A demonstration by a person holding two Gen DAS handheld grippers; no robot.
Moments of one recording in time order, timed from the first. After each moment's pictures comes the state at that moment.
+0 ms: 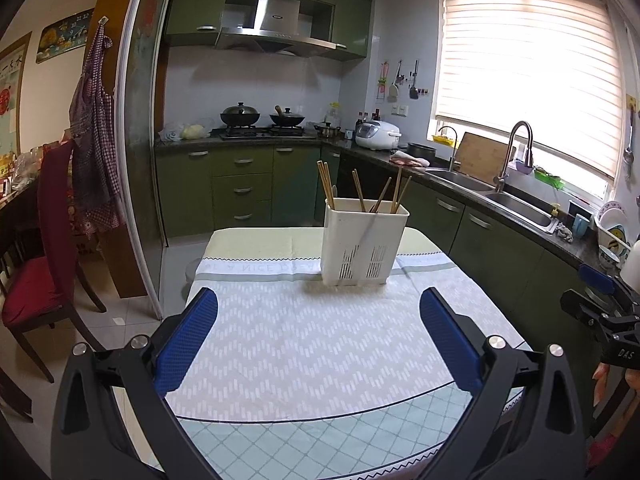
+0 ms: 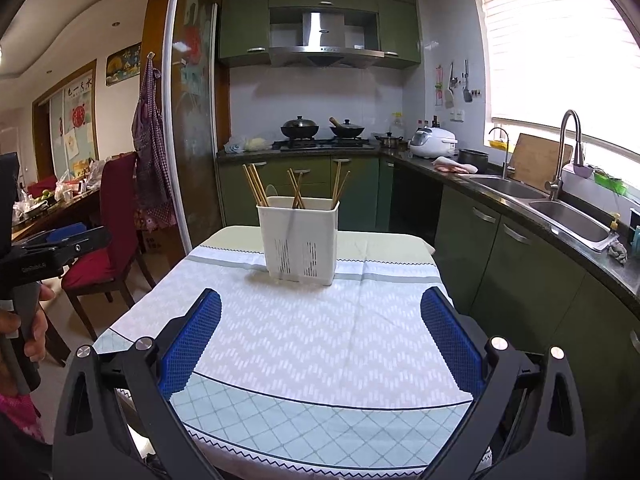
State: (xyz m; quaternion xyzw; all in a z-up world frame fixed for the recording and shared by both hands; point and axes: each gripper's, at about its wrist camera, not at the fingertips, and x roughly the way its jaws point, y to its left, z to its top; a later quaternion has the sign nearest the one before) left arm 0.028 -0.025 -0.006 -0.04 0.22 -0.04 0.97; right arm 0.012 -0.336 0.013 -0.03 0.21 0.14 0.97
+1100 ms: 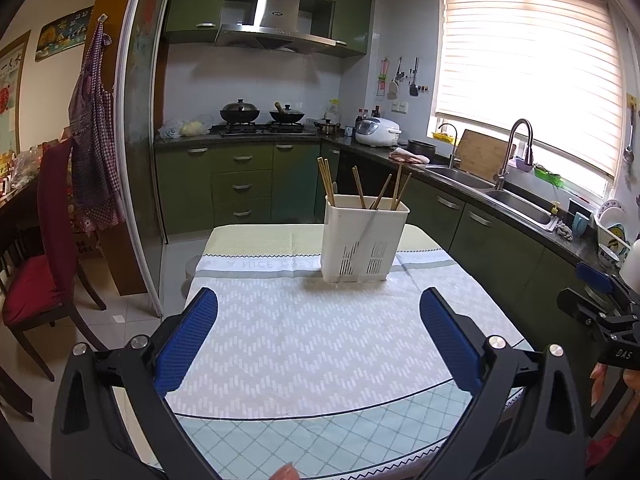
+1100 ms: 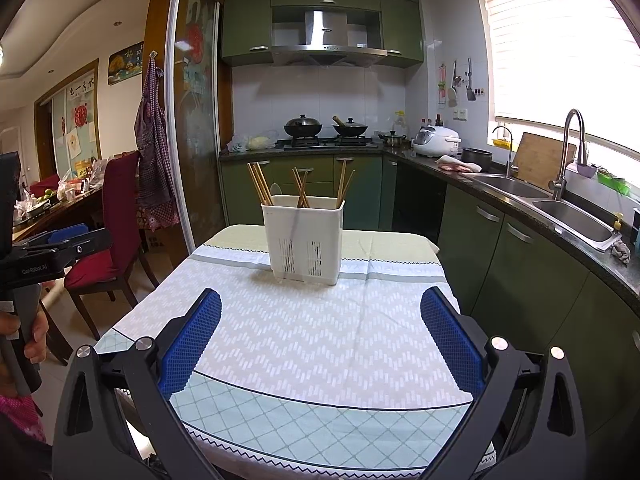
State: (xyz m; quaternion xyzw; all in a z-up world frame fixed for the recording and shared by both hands) left arm 0.025 -0.022 -0.006 -0.04 0.22 -0.04 0.97; right arm 0.017 -0.332 0.013 -0.02 0.21 0.15 0.97
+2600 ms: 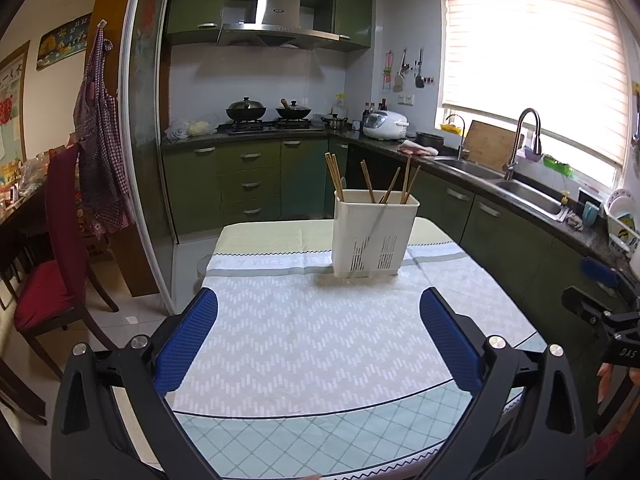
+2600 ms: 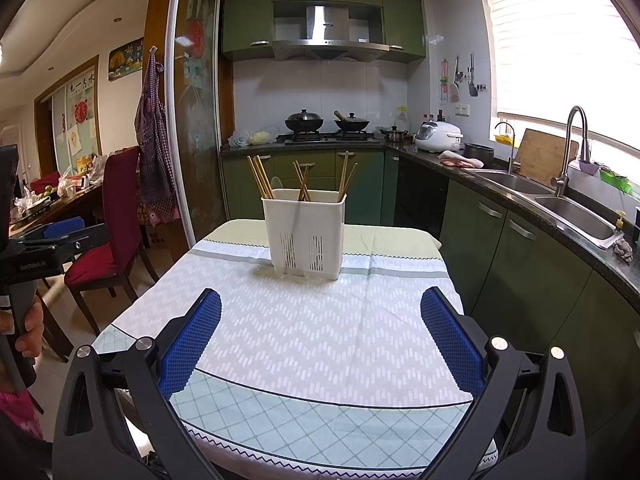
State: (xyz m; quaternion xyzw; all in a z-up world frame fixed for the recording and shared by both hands) left arm 0.030 -0.021 -0.006 -0.02 0.24 -0.02 0.97; right arm 0.020 -0.318 -0.001 -0.03 0.21 0.15 0.97
